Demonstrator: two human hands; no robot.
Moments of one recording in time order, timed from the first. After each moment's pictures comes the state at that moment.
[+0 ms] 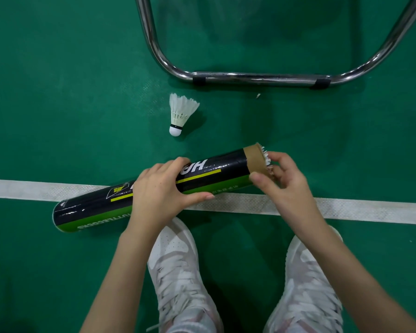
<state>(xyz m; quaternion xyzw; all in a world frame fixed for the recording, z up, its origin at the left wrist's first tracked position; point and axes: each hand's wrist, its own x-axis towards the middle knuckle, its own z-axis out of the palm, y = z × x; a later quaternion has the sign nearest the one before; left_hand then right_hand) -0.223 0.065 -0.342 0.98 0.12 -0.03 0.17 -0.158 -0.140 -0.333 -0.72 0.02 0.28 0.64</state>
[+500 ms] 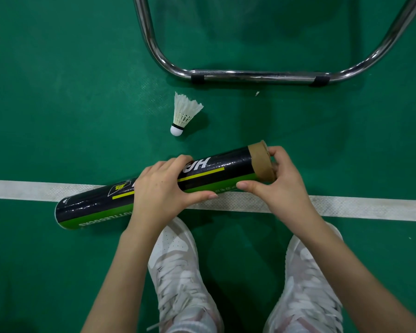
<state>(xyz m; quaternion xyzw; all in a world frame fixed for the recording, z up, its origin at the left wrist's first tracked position) -0.220 0.061 -0.339 0.98 0.11 -0.04 0.18 -0.153 -0.133 -0.335 -0.78 -0.02 0.26 0.57</state>
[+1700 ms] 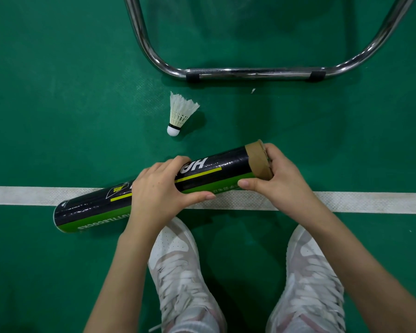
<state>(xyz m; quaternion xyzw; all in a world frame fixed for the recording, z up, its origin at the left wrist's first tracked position) -0.219 0.059 -0.334 0.97 0.11 -0.05 0.20 -0.142 -0.141 -0.344 -0.74 -0.05 0.33 0.58</state>
